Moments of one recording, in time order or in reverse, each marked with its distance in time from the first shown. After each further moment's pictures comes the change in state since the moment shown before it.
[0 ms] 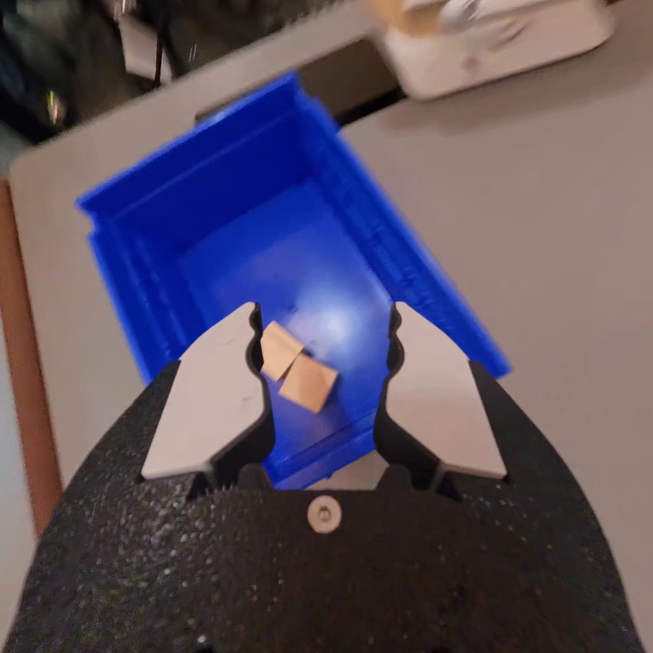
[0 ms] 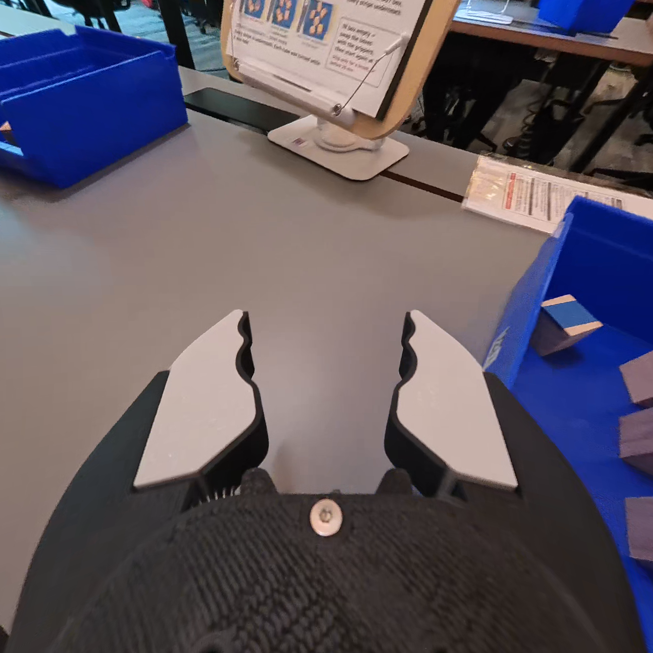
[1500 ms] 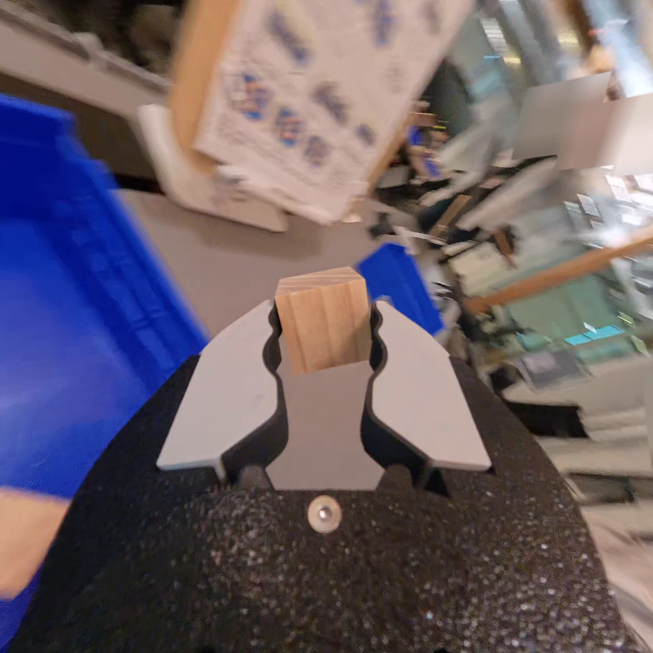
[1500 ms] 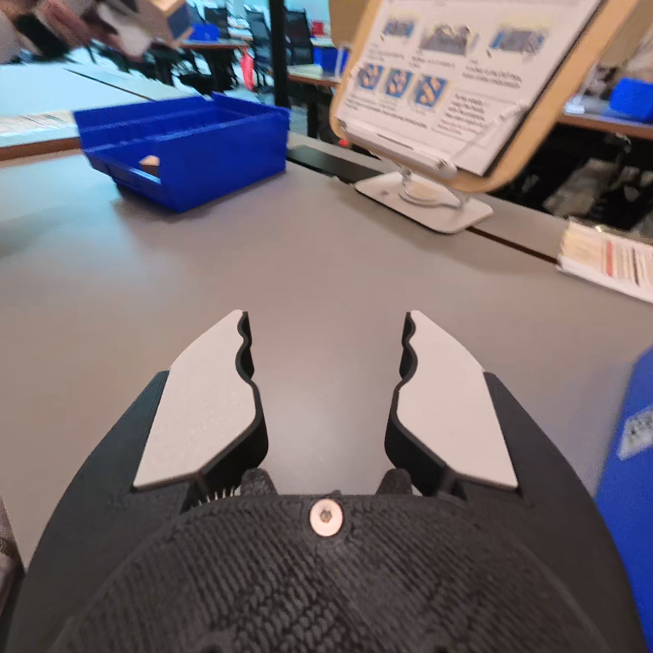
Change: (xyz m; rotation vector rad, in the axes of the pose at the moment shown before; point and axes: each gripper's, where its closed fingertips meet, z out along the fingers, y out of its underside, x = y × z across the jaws) left arm 0.069 -0.079 -0.054 0.293 0.908 -0.547; right arm -0.080 -0.007 0.010 0.166 -0.178 -0.066
